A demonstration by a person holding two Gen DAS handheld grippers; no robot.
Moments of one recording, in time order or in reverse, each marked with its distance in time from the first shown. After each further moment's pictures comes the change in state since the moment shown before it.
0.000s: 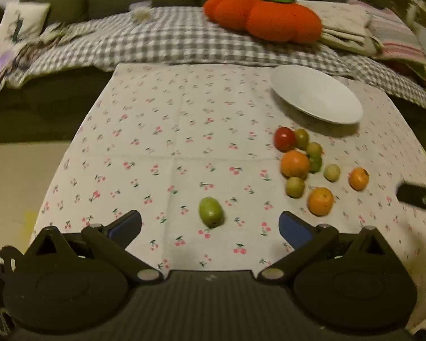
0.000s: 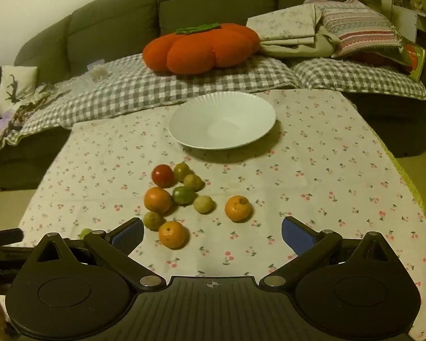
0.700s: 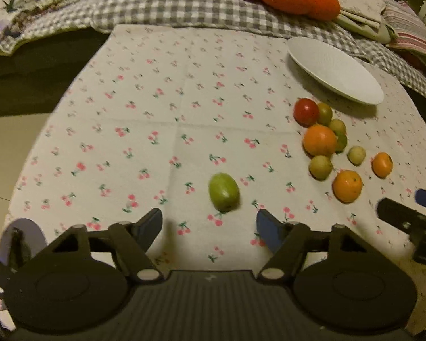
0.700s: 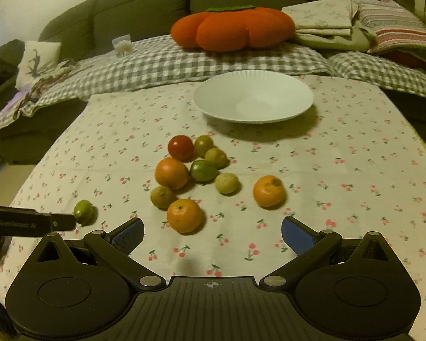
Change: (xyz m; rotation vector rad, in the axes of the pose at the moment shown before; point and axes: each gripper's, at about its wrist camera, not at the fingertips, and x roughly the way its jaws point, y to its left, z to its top) left arm 0.051 0.013 -0.014 -0.034 0.098 -0.046; right arm 0.053 0.012 -0.036 -0.091 0.021 0.117
